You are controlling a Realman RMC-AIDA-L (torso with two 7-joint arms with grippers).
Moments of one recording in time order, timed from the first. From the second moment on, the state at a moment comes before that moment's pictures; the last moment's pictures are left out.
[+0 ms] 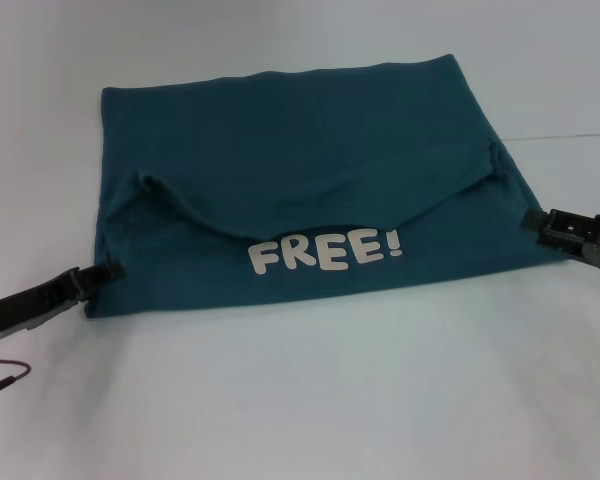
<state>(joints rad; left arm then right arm) -0.51 -2.14 0.67 0.64 2.02 0.94 -2.18 0.42 1.98 -0.59 -0.61 -1.85 -1.31 2.14</state>
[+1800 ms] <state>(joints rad) -0.60 -2.13 0.70 0.63 2.02 0.98 -2.29 0.60 1.81 -0.58 -0.62 -2.25 -1.29 2.40</state>
